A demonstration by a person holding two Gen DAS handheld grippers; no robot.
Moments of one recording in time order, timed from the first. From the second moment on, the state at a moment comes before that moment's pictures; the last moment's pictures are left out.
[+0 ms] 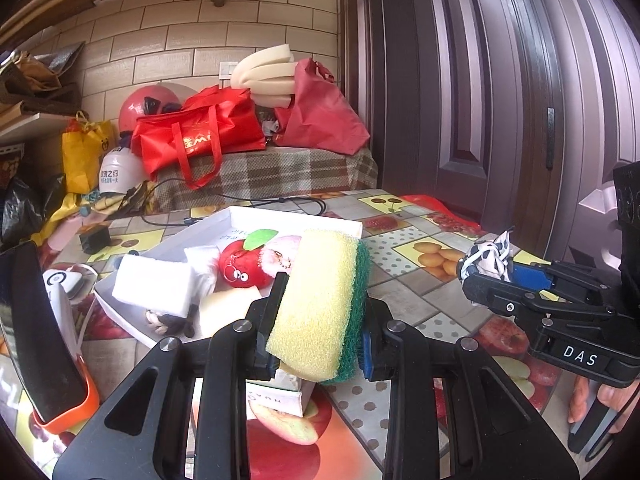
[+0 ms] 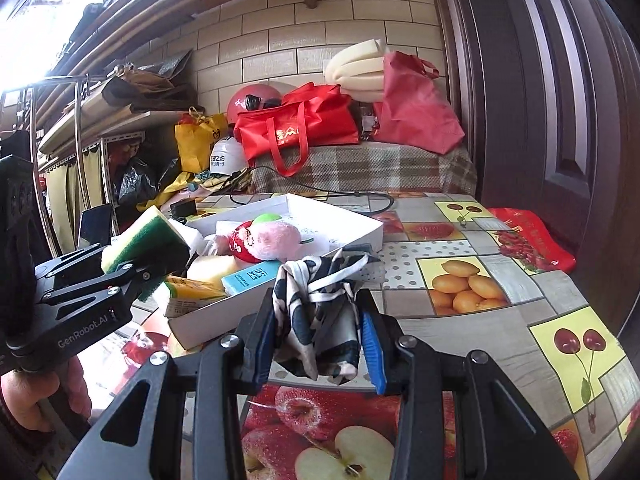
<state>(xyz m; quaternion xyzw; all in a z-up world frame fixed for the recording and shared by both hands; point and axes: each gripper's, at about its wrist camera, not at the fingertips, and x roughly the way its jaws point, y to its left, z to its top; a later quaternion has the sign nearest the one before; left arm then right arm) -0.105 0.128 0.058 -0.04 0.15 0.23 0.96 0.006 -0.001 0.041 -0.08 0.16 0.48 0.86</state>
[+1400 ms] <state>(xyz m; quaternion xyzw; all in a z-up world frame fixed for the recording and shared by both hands) -0.102 0.231 0.054 -0.09 0.16 0.36 0.92 0.012 0.091 0.039 -0.10 0.18 0.51 0.84</state>
